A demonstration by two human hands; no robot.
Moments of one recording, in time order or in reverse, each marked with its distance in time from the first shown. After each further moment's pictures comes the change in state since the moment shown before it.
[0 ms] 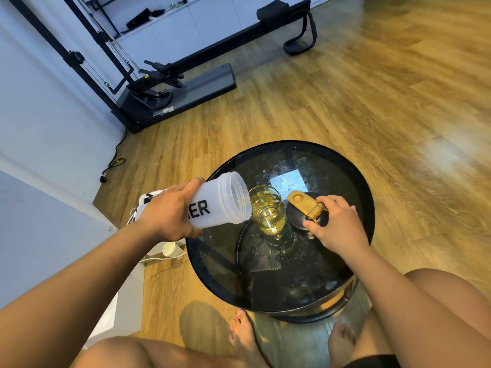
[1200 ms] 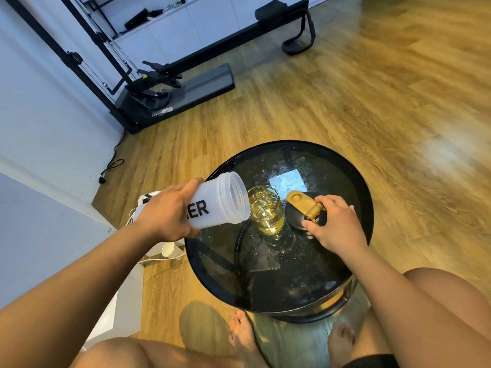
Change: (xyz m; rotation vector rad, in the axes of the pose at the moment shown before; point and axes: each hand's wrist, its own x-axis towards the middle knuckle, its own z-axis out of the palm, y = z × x) left_hand 0.000 0.002 -0.002 0.009 0.005 0.000; right_hand 0.002 0.000 0.001 0.000 0.001 0.004
